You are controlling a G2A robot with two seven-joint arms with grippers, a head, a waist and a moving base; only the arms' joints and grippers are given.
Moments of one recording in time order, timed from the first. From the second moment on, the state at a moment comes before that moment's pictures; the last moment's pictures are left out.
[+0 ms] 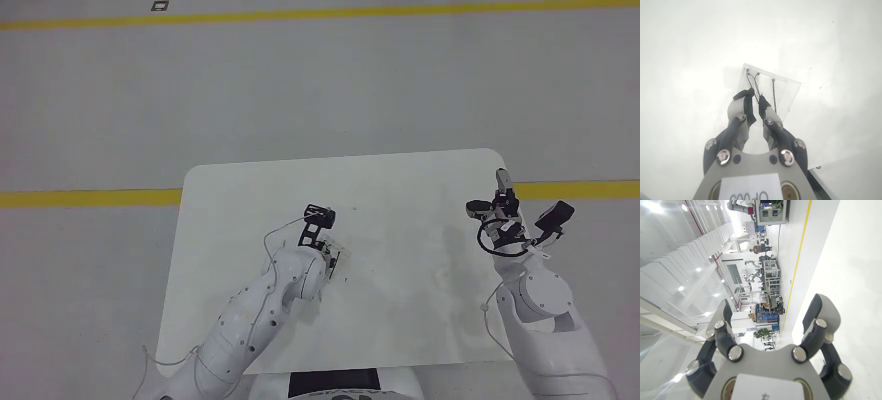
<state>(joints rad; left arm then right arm) 1.29 -1.43 -0.89 -1.62 1.33 0.34 -1.14 -1.73 -1.15 1.60 -1.80 0.42 0.00 0.00</state>
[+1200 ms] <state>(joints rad) 1.17 -1.48 -0.83 -1.41 1.27 0.34 -1.12 -1.73 -1.15 1.60 -1.80 0.42 0.00 0.00</state>
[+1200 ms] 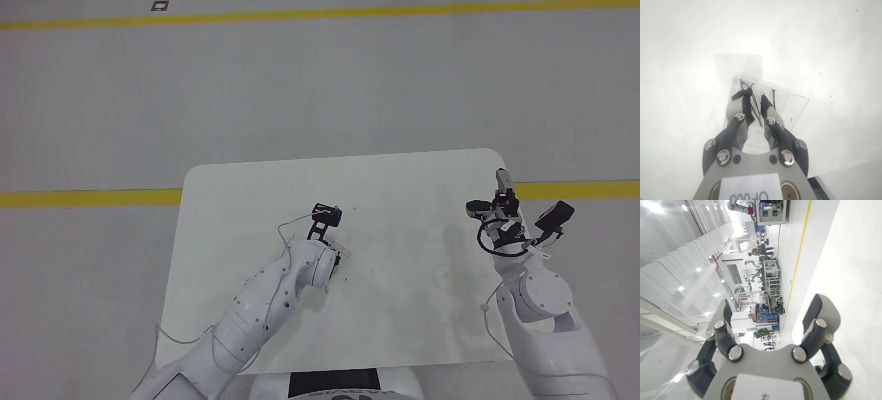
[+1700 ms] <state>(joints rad) 1.16 -1.49 -0.83 -1.39 1.27 0.34 -1.12 -1.73 -1.15 1.60 -1.80 0.42 0.00 0.00</state>
